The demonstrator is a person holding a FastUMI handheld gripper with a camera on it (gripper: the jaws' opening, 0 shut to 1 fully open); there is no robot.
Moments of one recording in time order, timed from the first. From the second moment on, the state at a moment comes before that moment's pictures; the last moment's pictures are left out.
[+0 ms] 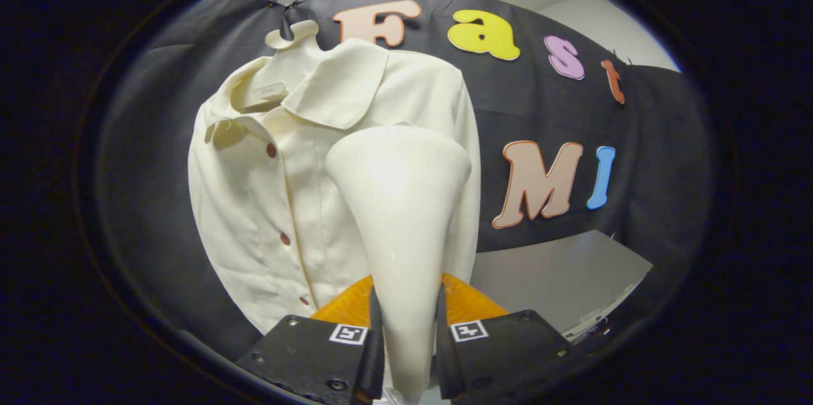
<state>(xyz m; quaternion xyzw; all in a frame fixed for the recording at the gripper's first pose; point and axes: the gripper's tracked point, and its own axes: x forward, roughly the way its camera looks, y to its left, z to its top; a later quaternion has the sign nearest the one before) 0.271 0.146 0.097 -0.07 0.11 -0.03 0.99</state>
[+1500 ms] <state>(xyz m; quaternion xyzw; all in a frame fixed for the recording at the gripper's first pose) 0.257 0.113 -0.109 -0.09 0.27 -0.06 0.96</state>
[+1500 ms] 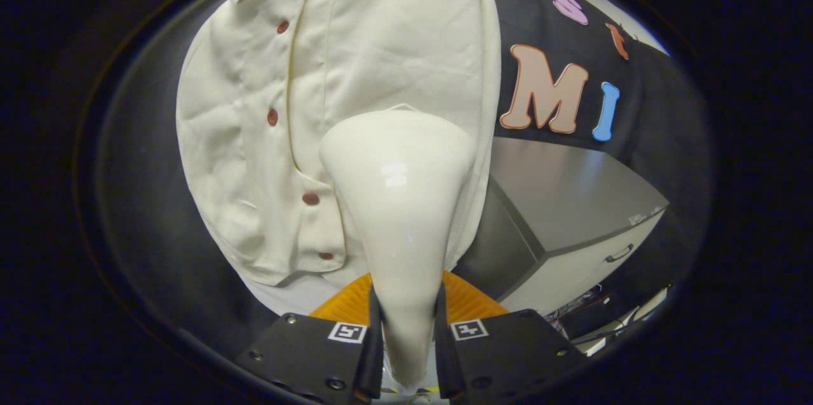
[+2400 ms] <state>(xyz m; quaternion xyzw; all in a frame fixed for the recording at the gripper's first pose) 0.235 0.082 -0.201 -0.08 0.33 -0.08 0.94</state>
